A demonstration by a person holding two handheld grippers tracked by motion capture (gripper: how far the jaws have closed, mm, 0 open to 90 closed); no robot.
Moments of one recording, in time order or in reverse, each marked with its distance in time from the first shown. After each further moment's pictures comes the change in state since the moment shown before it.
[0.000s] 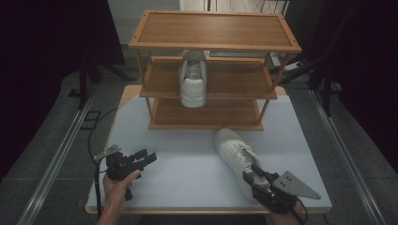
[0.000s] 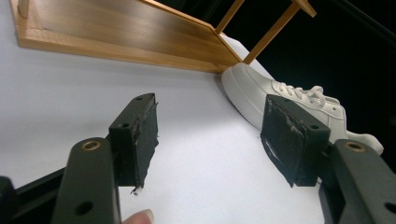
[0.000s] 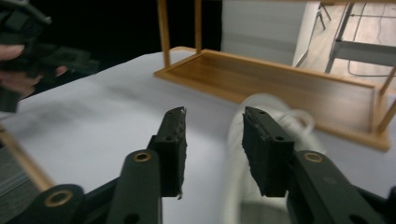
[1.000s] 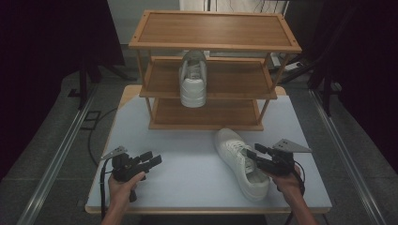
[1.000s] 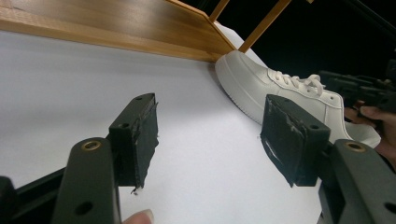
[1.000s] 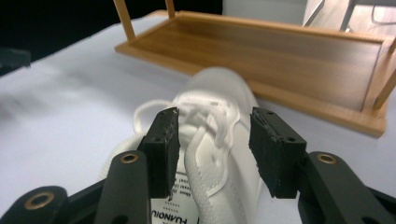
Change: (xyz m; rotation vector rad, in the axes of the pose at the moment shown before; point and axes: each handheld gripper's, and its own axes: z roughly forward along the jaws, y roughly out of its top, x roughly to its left) left arm -0.004 -0.007 0.011 0.035 -0.023 -0.001; right arm -0.086 -0.009 0.068 0.189 0.066 0.079
